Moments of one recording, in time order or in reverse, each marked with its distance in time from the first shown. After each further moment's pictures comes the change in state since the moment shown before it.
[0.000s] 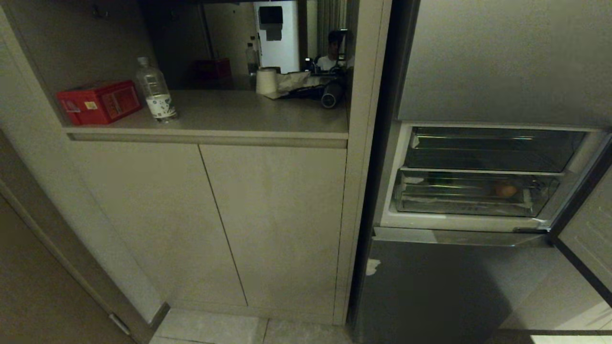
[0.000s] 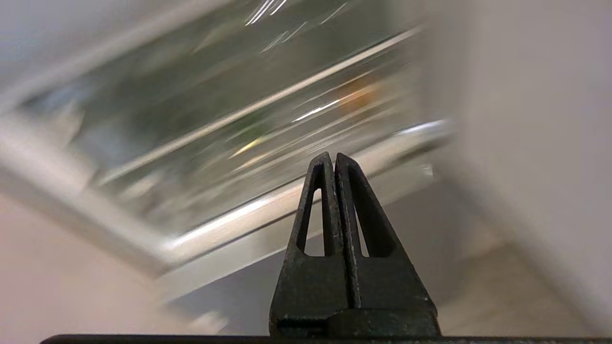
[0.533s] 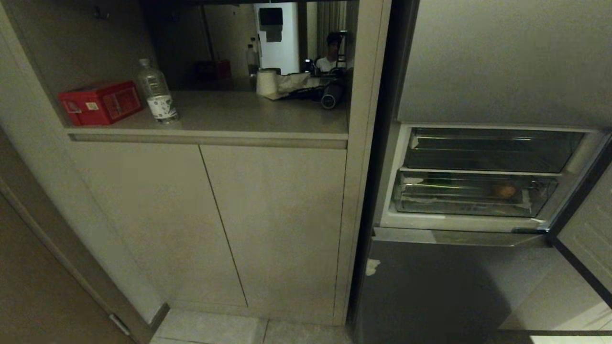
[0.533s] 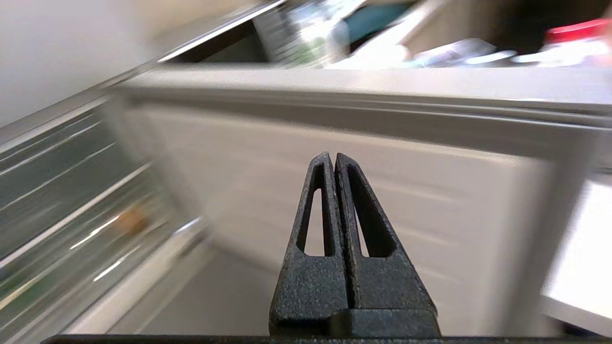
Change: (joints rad) left arm 0.000 0.000 0.000 0.000 0.000 0.000; right arm -0.945 -0.568 0.190 0.195 0.224 0.000
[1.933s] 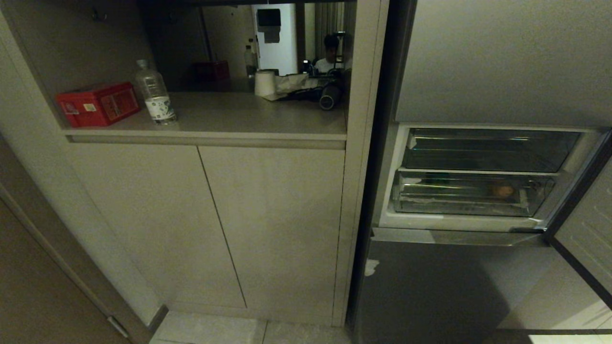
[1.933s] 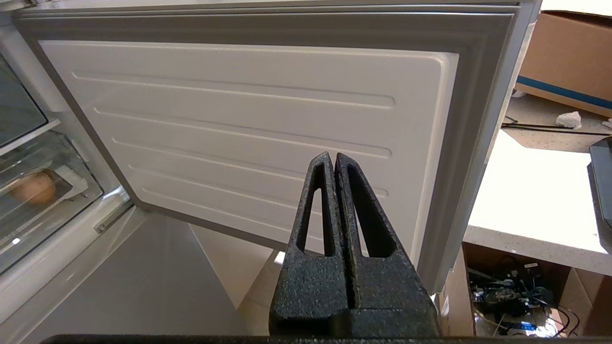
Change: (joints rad) left arm 0.000 0.000 0.000 0.000 0.000 0.000; right arm -0.240 -0.331 0.132 0.196 0.190 -0.073
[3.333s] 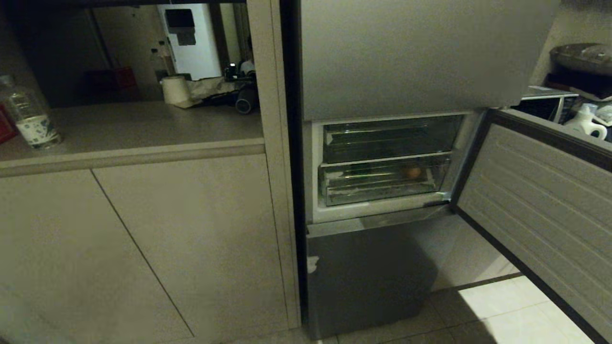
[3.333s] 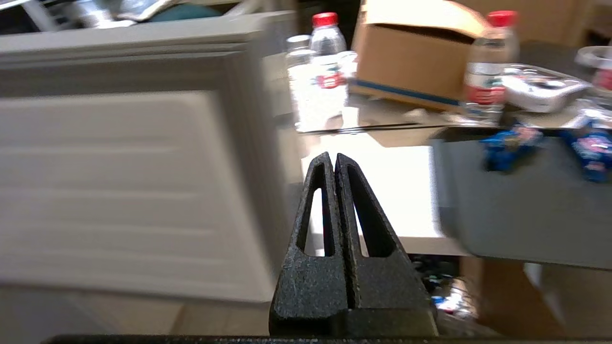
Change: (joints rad) left arm 0.000 0.000 0.000 0.000 0.000 -0.002; right arm 0.000 -0.001 0.000 0.000 0.000 0.000
